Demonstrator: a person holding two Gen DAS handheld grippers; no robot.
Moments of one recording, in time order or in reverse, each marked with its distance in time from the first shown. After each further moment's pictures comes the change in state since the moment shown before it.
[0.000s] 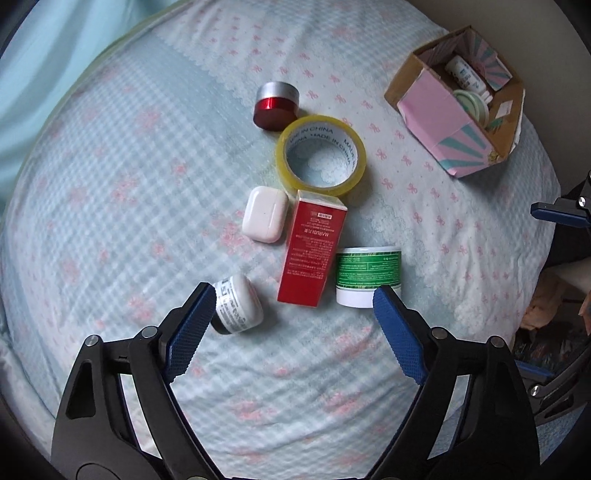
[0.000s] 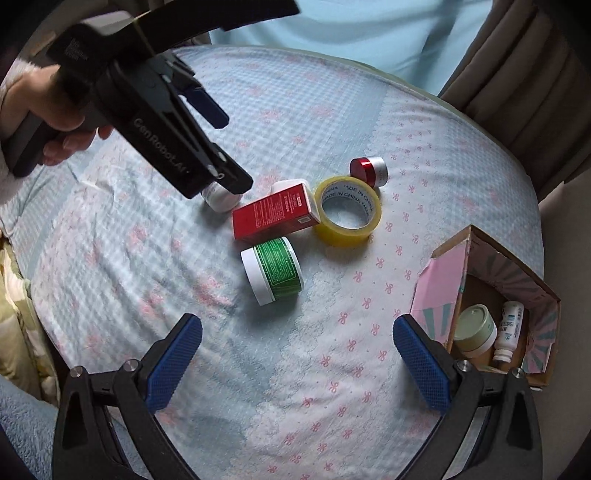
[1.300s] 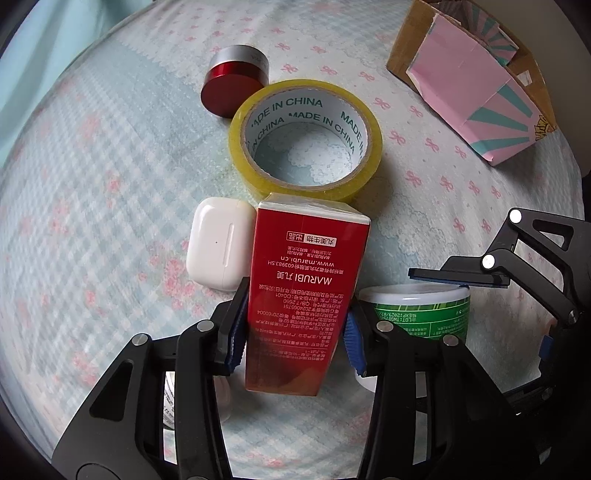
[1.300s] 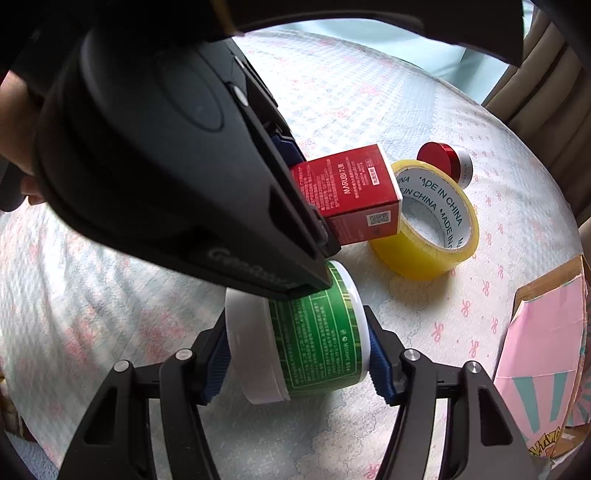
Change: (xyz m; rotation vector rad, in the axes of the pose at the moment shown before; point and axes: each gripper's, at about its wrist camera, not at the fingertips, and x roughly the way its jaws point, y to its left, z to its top) left arm 0.088 -0.013 -0.005 0.095 -0.110 0.003; right arm 0.121 0.034 0.009 -0.040 -0.101 0.037
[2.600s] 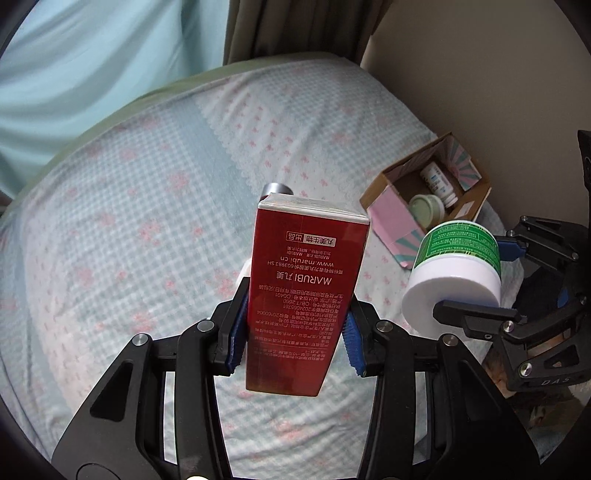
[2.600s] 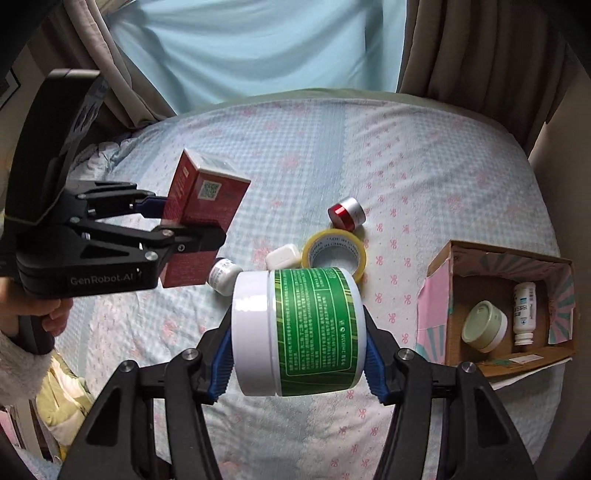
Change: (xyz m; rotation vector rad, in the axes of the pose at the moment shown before) left arm -0.221 0.012 0.010 -0.188 -0.211 -0.052; right arm -0.208 -0.099 0.063 0.417 -0.058 0.085
